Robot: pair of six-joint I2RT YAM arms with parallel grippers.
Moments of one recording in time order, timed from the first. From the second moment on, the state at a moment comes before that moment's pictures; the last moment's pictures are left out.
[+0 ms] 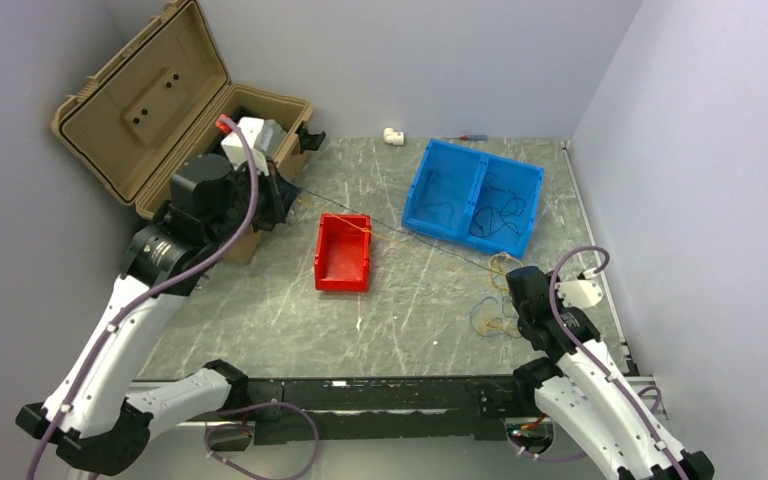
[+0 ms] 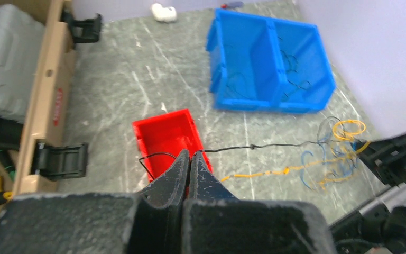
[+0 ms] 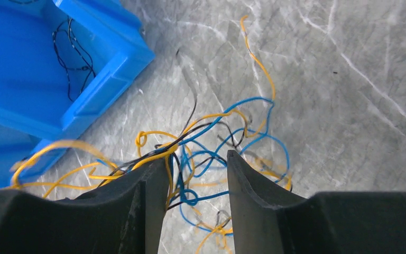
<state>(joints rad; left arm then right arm) -0.51 1.04 1.43 -0.68 0.02 -0.28 0.38 0.61 0.50 -0.85 0.71 1.31</state>
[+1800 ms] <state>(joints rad) -0.57 1.00 1.28 -0.77 0.56 -0.18 0.38 0.93 0.55 -0.48 0.24 0.64</state>
